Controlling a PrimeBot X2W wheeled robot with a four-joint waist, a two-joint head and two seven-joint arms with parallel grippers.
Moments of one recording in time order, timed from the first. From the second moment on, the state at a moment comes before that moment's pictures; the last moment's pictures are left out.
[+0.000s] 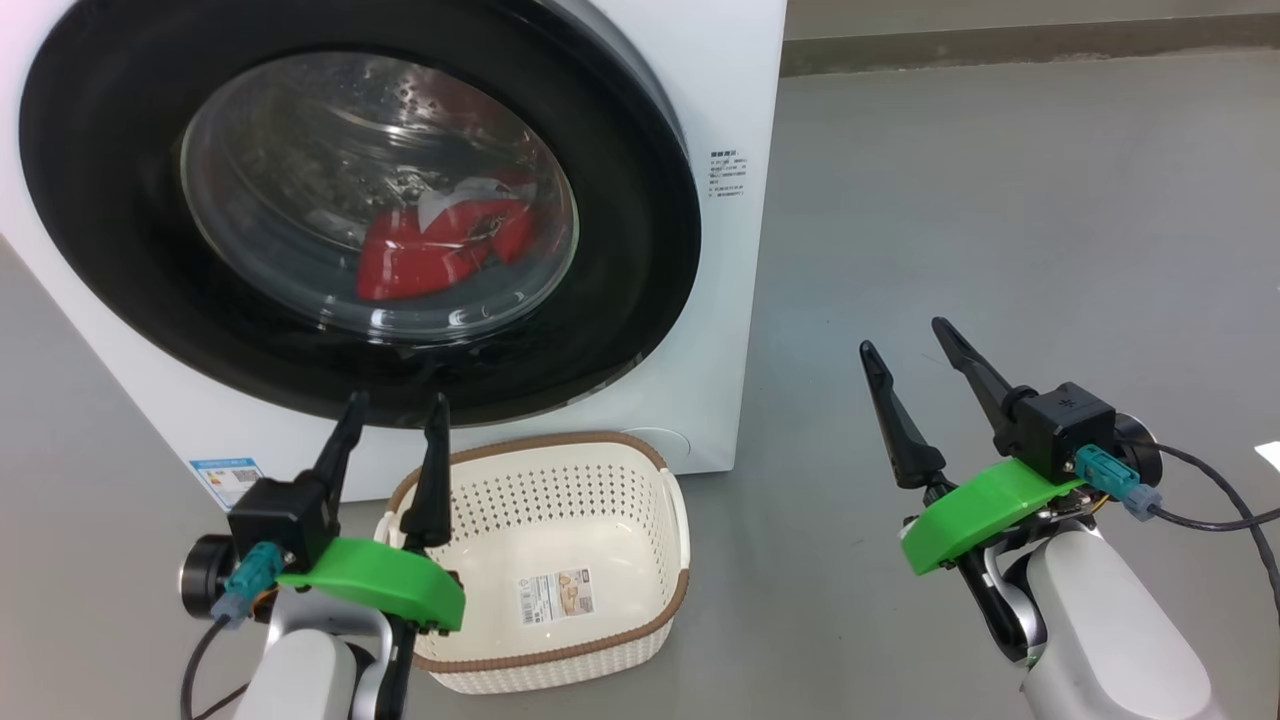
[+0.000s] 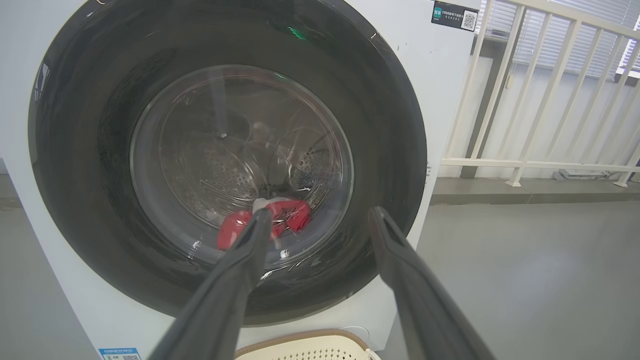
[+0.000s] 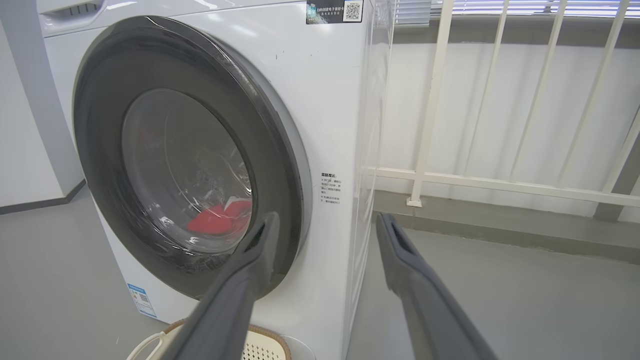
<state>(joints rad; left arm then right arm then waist) -0.37 0.03 -0.13 0.44 -0.26 -0.03 -0.25 -0.38 -0.05 0.14 0.47 0.23 0.13 -0.25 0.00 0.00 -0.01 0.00</state>
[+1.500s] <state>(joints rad) -0.42 0.03 -0.22 0.16 -0.30 -0.02 -0.25 -0.72 -0.06 0.08 0.52 0.82 0.13 -0.18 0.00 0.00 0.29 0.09</state>
